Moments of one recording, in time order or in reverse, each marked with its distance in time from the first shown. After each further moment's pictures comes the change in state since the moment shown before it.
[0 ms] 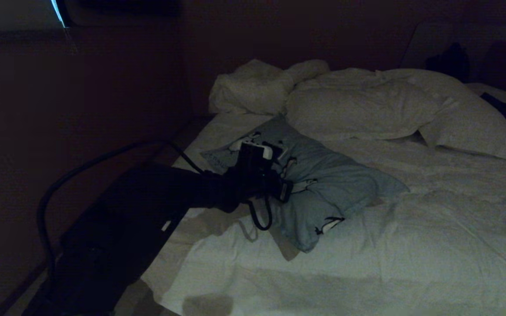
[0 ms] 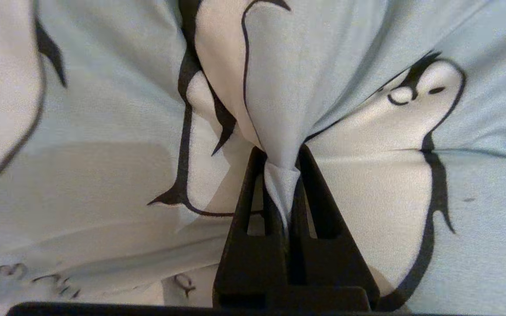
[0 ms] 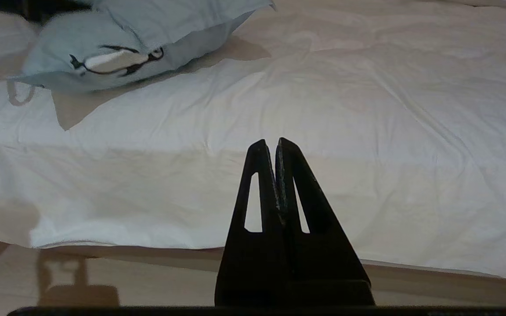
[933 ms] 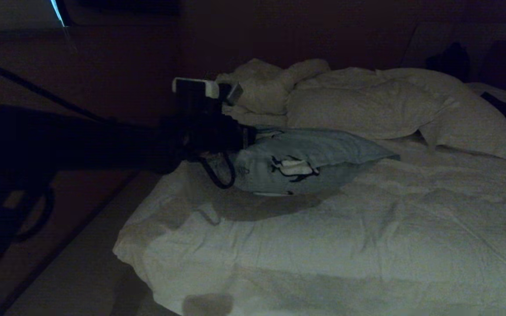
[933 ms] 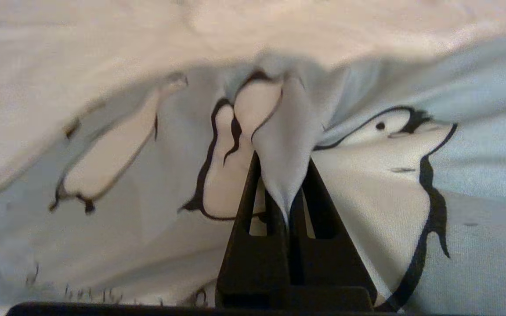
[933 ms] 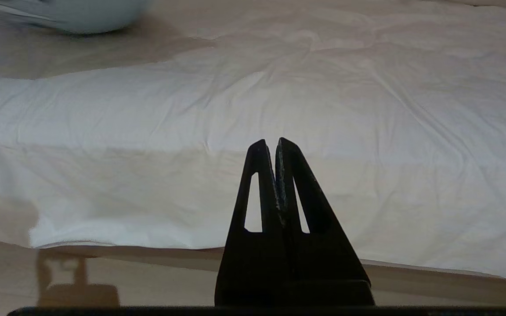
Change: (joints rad) left arm 0.111 -0.438 0.279 -0.027 0.084 -0.110; right arm 0.000 0.000 0.000 0.000 0.001 0.000
